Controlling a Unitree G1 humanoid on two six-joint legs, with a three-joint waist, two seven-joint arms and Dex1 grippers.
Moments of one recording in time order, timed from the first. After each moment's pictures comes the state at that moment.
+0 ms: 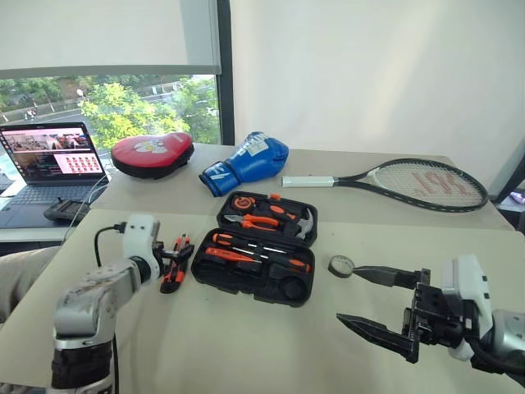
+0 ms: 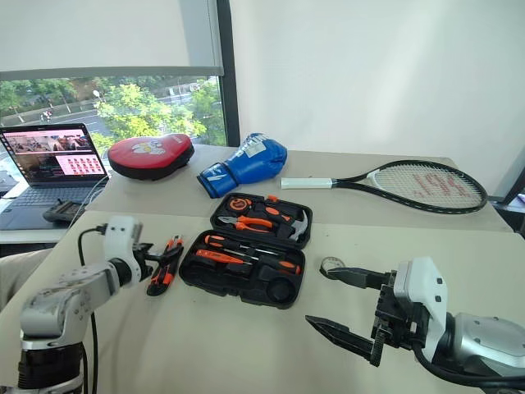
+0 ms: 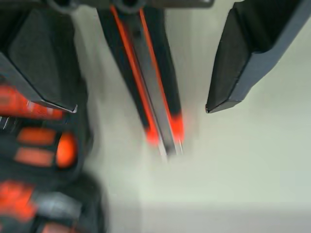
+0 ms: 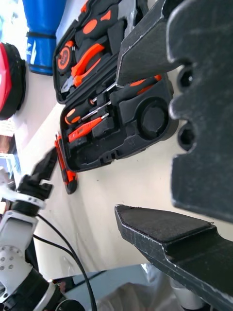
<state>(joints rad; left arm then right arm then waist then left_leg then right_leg) -0.28 0.45 0.28 -0.34 -0.35 1.12 -0.27 0.28 -0.88 -0.49 -0.85 0.94 0.55 0.81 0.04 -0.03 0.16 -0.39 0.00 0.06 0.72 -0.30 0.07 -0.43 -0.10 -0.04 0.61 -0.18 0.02</state>
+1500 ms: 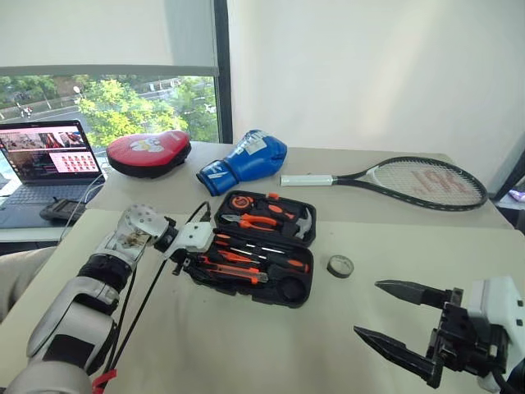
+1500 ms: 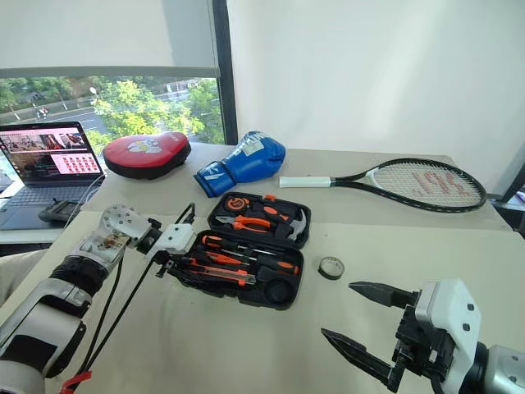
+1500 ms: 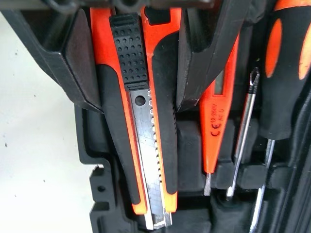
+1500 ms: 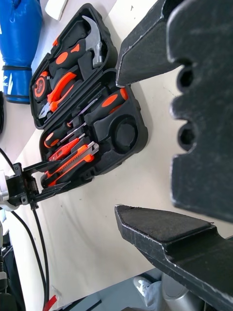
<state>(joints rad) -0.91 0.71 -0.44 0.73 -0.14 -0.29 -1.61 0.58 -0.83 -0.73 -1.01 1.00 0.56 0.71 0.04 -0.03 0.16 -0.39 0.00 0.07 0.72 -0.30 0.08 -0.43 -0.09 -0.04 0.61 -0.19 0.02</state>
